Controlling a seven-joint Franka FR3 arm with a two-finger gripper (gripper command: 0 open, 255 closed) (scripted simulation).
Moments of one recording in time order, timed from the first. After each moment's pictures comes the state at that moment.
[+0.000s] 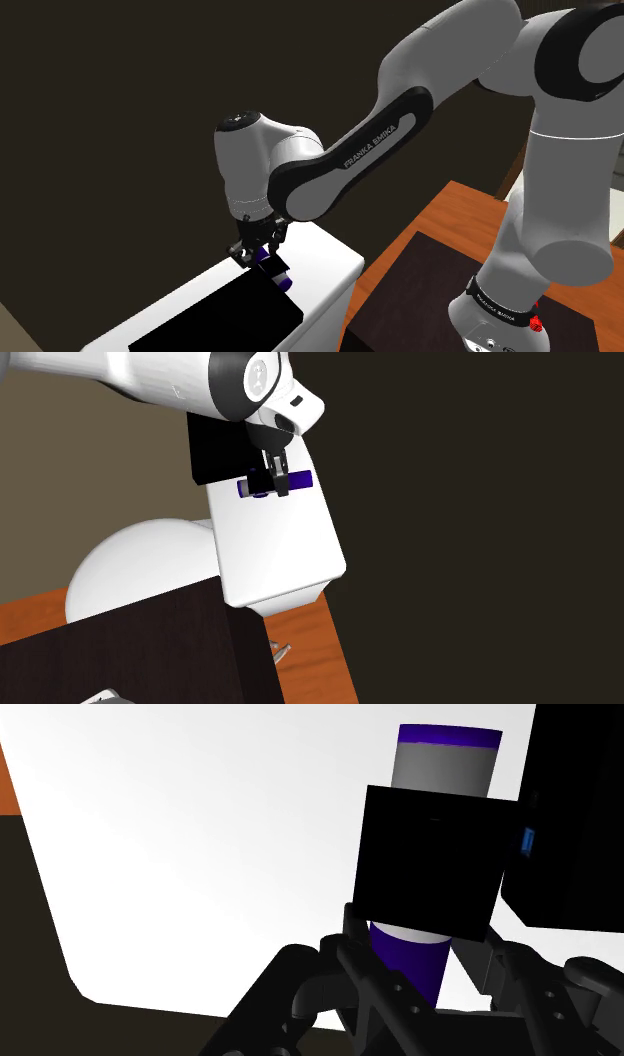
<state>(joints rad) 0.25 0.28 0.47 -2.03 -0.26 2.17 0.98</state>
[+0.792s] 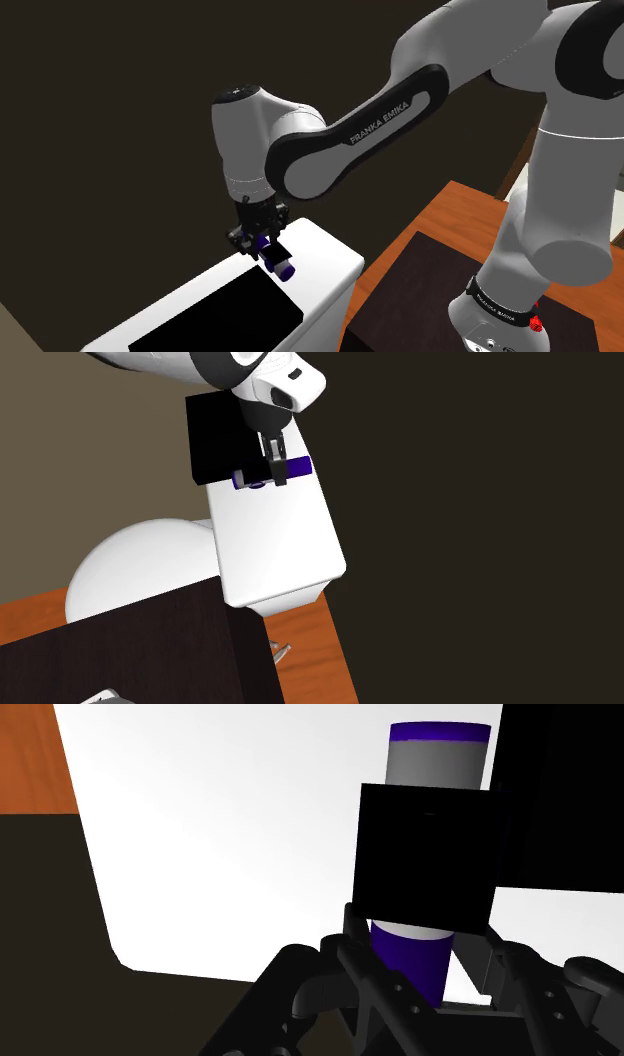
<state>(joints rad) 0.23 0.22 0.48 -2.00 -0.22 2.09 0.94</state>
